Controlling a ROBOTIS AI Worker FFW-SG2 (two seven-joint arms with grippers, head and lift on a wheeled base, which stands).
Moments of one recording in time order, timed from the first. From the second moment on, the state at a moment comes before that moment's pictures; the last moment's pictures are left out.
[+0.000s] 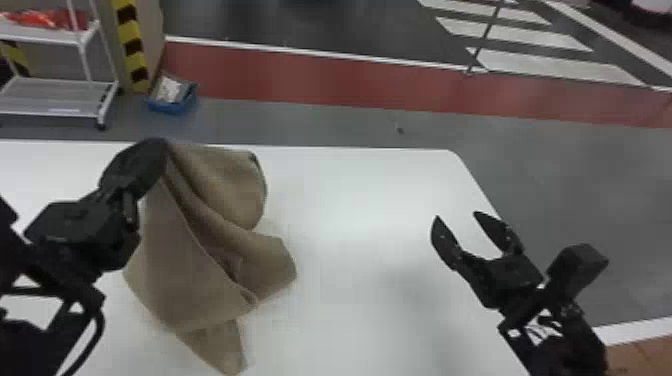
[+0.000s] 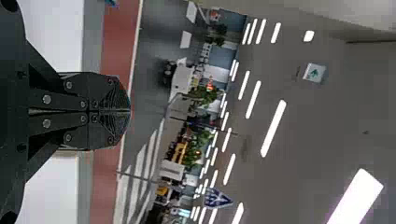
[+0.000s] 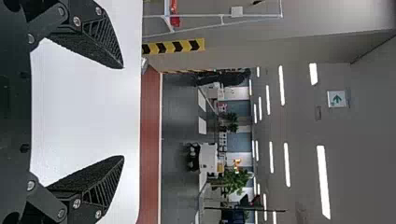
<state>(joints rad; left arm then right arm) 0.29 0.16 -0.10 -2.17 0.38 0.20 -0.05 0.34 0.00 -0.40 -1.91 -0.14 0.07 0.53</state>
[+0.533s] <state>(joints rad) 0.19 0.17 -0.06 -2.09 0.42 0.30 -0.01 0.32 0.00 -0.30 -1.94 -0.12 0.22 0.53</state>
